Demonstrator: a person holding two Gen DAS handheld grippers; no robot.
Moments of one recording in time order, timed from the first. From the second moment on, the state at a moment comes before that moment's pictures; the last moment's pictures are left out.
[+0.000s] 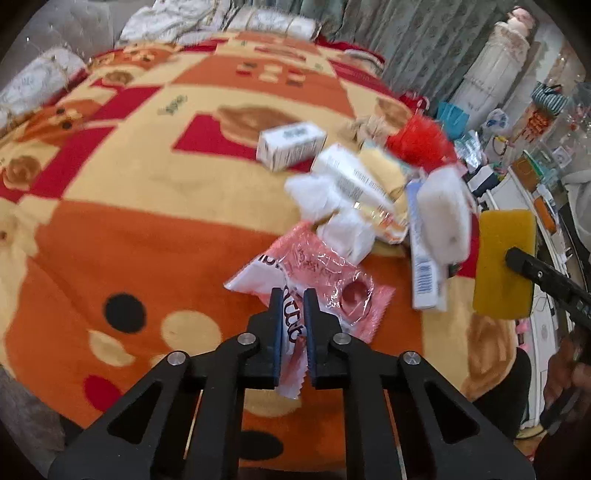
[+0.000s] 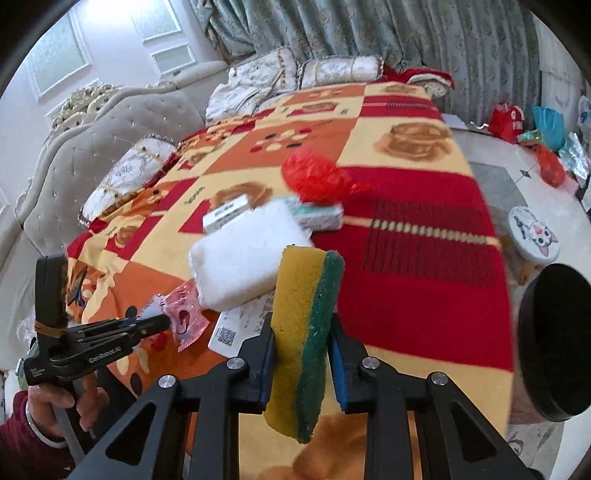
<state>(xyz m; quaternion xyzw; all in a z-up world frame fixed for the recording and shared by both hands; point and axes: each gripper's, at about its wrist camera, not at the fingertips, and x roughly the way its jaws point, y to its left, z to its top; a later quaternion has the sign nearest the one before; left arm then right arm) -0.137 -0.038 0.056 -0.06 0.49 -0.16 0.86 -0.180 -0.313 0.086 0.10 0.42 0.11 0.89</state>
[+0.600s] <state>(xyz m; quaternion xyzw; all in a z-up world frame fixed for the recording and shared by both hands) -0.143 -0.159 0.179 -0.03 0.39 -0.31 0.87 -0.223 -0.476 0.111 0.16 0.37 -0.06 0.92</state>
